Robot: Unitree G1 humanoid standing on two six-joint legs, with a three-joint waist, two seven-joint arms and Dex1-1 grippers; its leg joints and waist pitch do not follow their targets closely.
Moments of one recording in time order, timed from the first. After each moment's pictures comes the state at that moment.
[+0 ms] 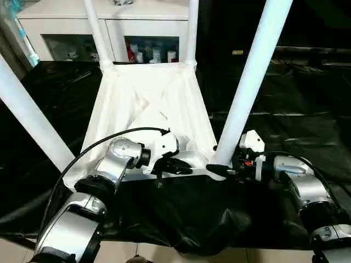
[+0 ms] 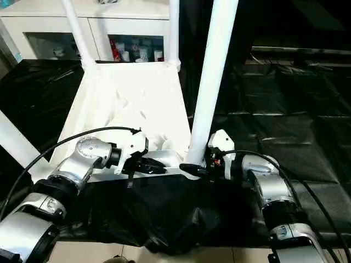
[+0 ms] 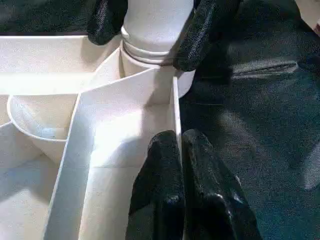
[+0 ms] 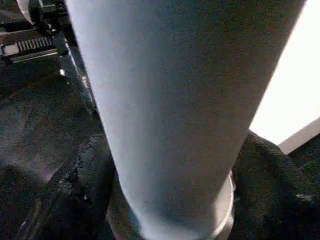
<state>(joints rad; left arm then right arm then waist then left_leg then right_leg) -0.71 0.23 -0.25 0.87 0.05 -0.12 -1.28 -0.48 -0.39 0.09 0.68 0.18 -0.05 1.18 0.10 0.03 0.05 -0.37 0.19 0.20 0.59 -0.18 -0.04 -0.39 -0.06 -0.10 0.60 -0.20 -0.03</state>
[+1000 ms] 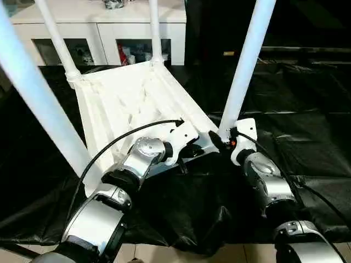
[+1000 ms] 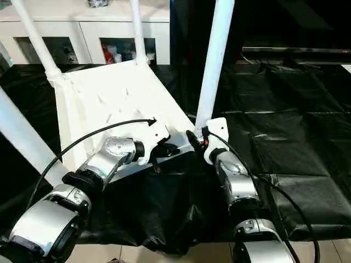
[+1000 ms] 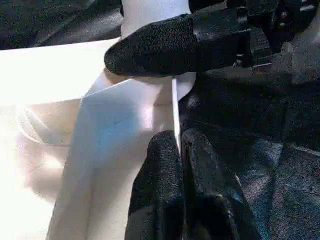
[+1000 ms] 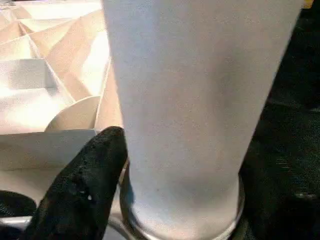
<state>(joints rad) -0.82 0.05 -0.23 1.04 0.12 -0.06 -0.81 -0.53 -0.12 -0.05 0.77 0.09 -0.05 0.38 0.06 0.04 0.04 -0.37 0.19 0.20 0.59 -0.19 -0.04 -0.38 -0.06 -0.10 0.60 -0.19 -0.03</state>
